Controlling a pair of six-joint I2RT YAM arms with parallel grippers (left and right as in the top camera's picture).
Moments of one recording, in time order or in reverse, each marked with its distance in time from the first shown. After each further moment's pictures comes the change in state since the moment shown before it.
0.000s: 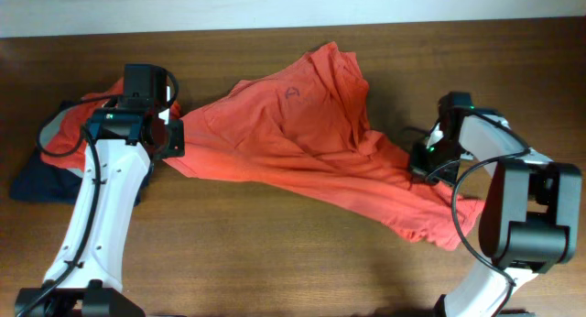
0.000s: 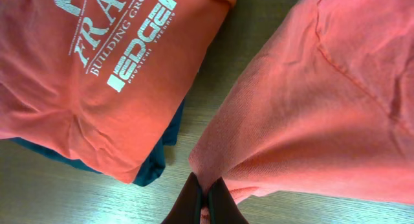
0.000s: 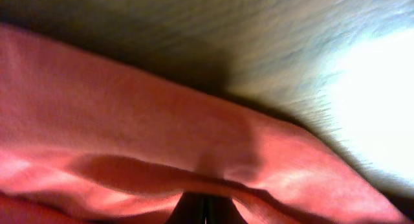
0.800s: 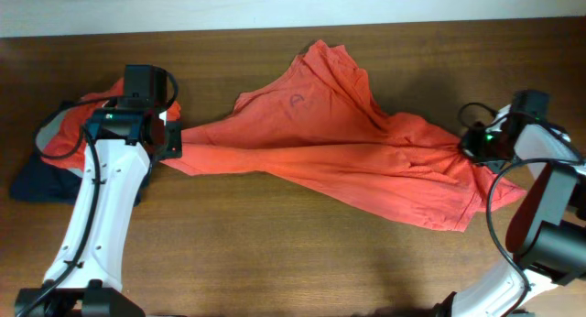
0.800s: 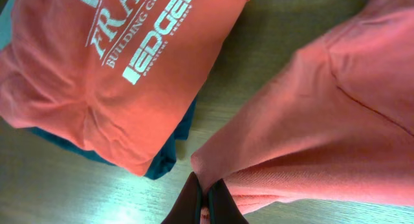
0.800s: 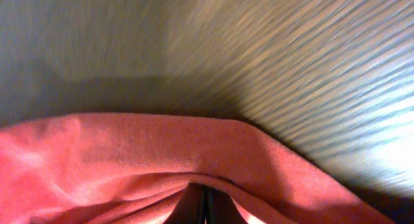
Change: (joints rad) left arm 0.006 0.000 0.000 -0.022 -0.045 -0.020; right arm -0.306 -0.001 0.008 0.311 -0.072 0.013
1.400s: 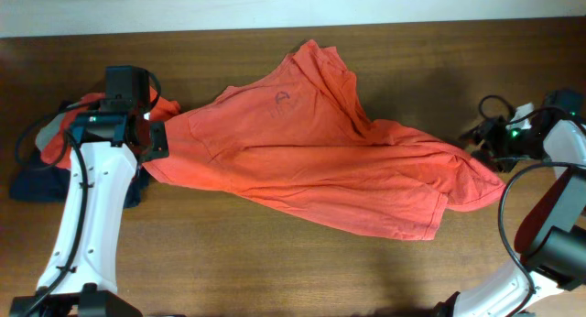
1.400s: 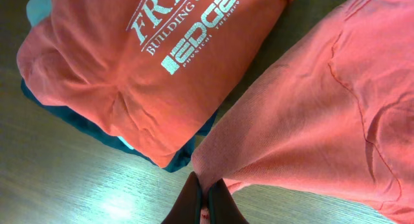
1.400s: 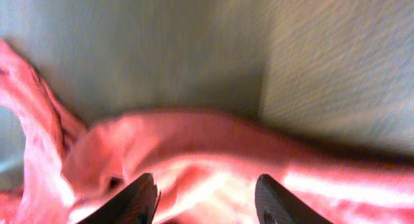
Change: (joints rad) left arm 0.061 -0.014 0.000 -0.004 -0.015 -0.037; right arm -0.073 -0.004 0.121 -0.301 -0.288 -0.041
